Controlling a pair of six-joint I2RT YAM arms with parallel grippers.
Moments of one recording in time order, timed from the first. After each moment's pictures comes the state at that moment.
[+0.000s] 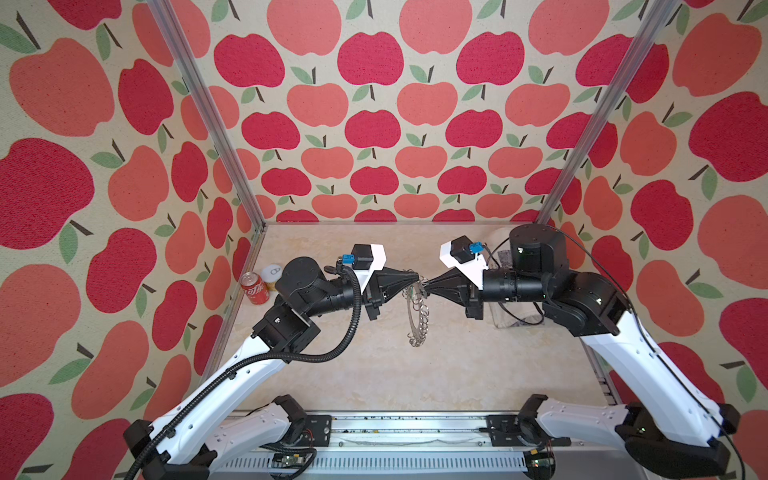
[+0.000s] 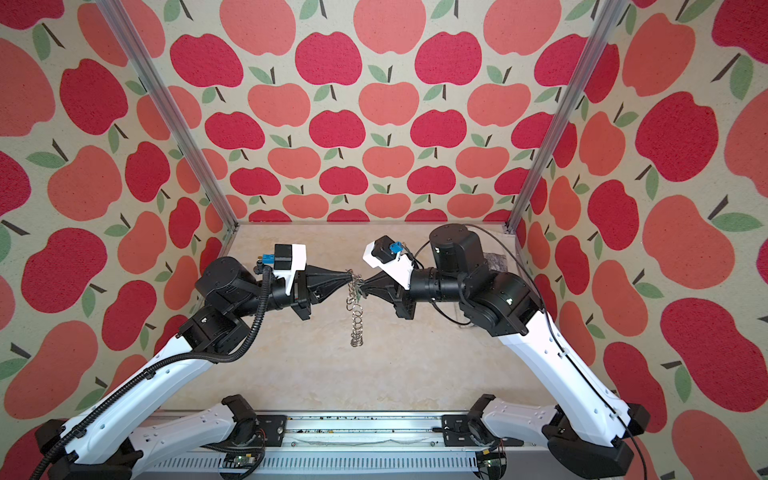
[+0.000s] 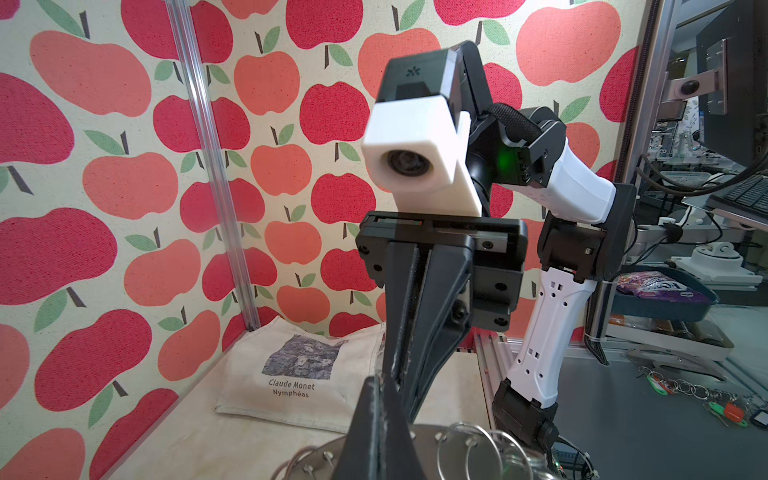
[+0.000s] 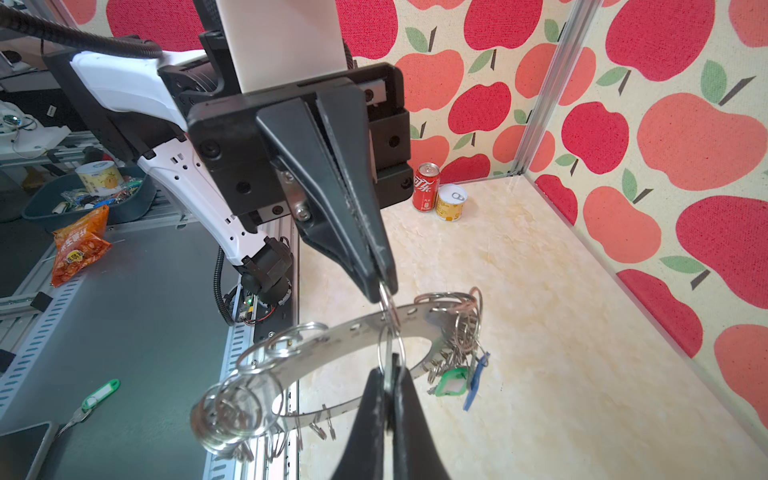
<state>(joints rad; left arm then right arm) -0.73 0.99 1.09 0.08 0.66 -0.01 0.86 1.17 1.62 -0.86 -0.55 -0.26</state>
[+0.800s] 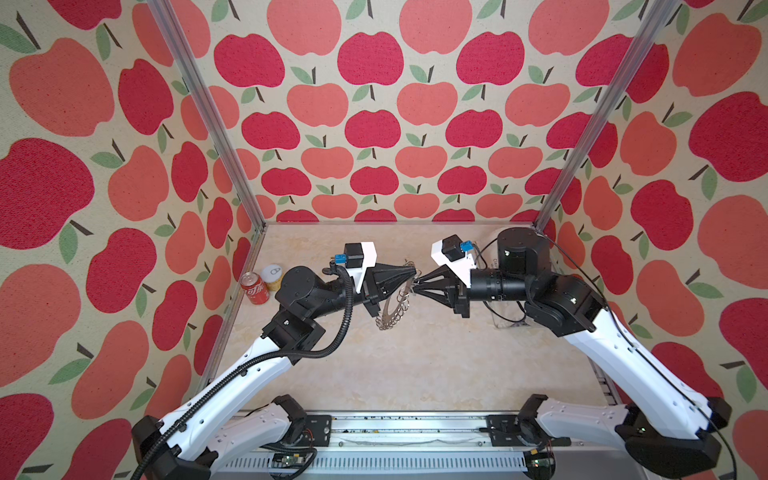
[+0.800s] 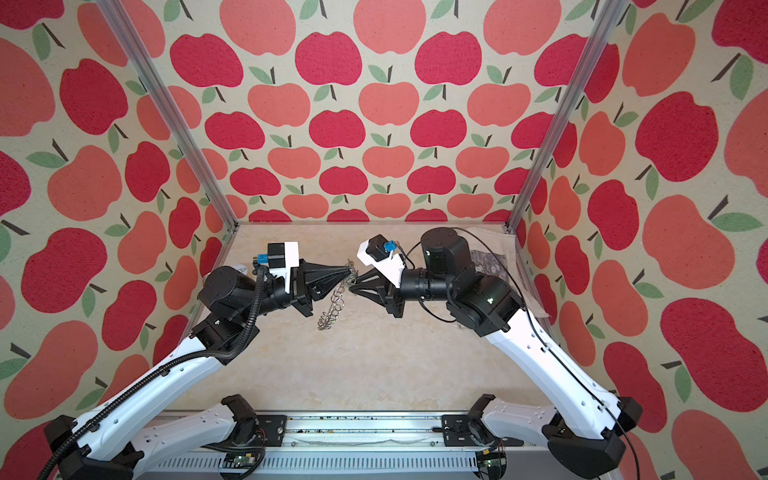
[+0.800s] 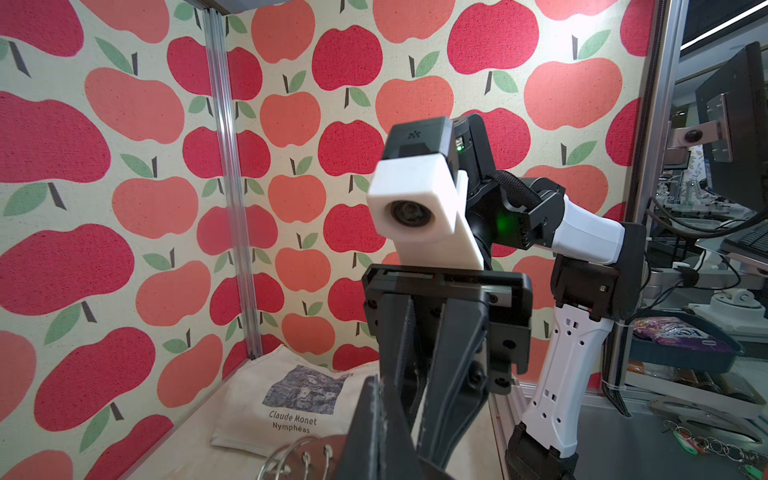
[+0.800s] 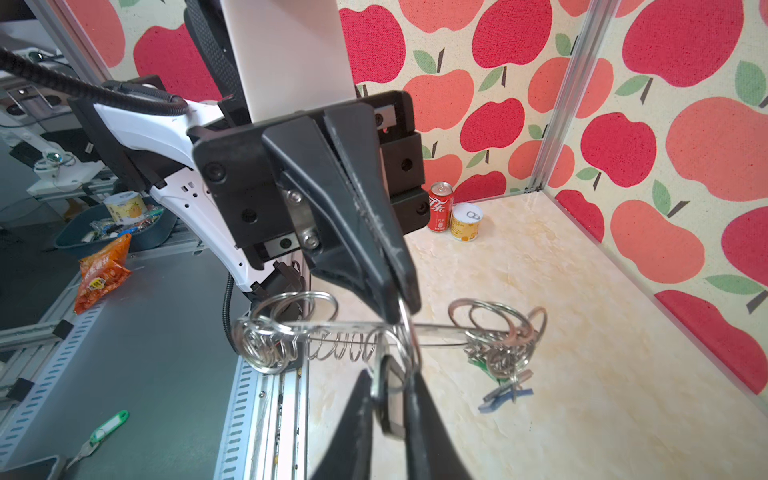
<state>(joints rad) -0.71 0.99 0.98 0.35 0.64 -0.14 0.86 1.17 1.49 -0.66 -0.61 -0.18</state>
